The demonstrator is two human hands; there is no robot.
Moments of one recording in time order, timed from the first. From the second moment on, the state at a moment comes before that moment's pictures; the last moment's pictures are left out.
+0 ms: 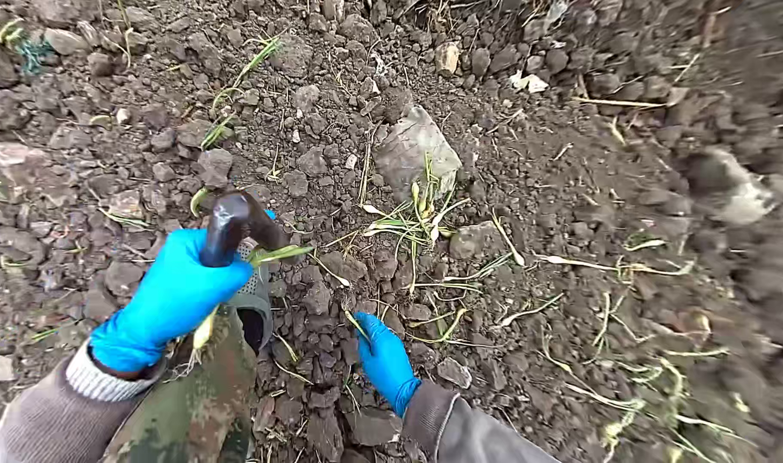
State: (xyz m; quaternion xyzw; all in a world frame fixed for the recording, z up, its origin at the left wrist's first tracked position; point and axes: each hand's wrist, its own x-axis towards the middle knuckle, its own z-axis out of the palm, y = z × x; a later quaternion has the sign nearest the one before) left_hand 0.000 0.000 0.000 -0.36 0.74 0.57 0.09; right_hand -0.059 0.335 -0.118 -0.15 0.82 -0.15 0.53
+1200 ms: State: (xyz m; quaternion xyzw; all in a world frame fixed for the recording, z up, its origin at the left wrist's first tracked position) left_hand 0.035 -0.014 -0.065 -0.43 0.65 0.62 -0.01; right_hand -0.124 0.229 -0.159 -0.30 0.88 -0.04 0.36
